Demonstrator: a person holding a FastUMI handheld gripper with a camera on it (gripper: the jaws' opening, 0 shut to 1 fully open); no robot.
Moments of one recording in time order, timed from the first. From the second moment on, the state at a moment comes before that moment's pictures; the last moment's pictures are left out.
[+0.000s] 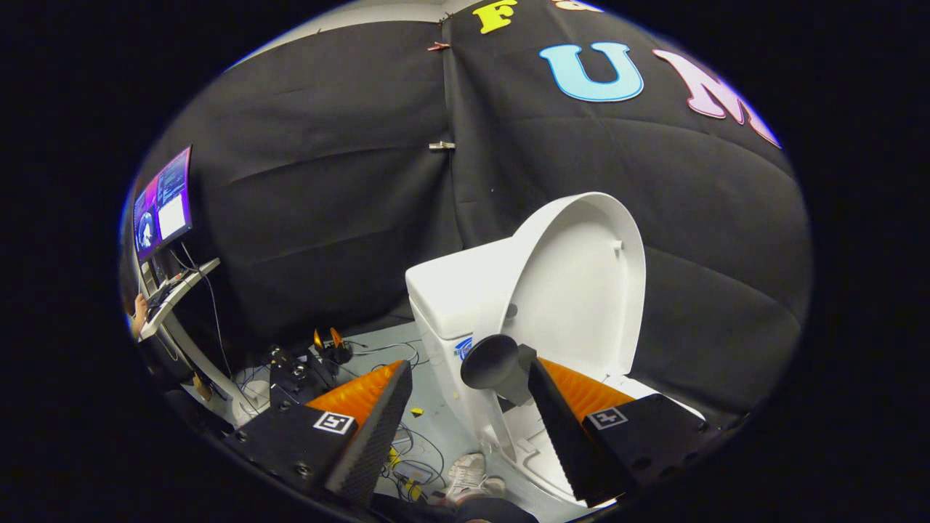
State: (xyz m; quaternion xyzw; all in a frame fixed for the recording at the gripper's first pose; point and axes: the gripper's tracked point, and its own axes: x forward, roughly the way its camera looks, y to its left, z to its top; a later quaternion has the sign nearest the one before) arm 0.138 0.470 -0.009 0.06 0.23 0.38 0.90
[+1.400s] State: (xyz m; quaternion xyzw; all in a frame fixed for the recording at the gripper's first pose) arm 0.100 0.127 0.065 0.05 0.01 0.14 0.99
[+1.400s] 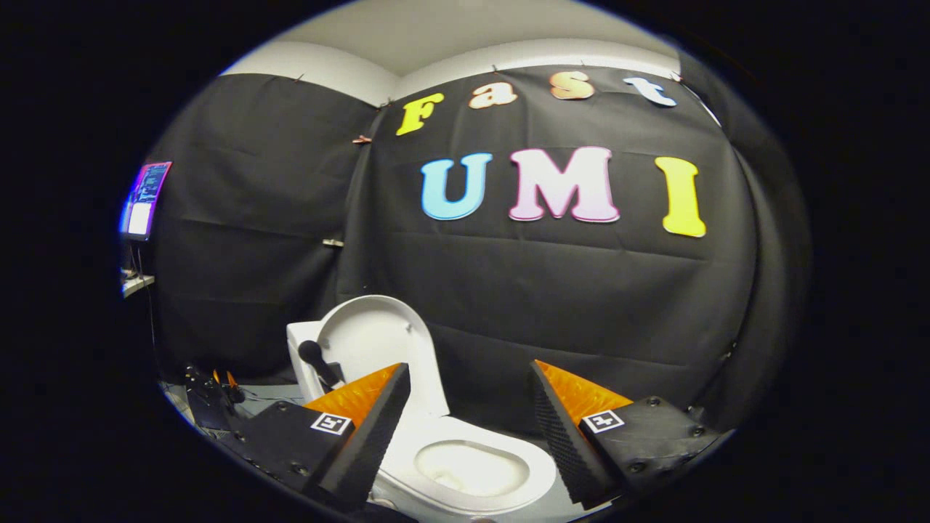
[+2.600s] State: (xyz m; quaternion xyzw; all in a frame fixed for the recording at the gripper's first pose) arm 0.050 -0.028 -0.007 0.12 0.04 -0.02 0.99
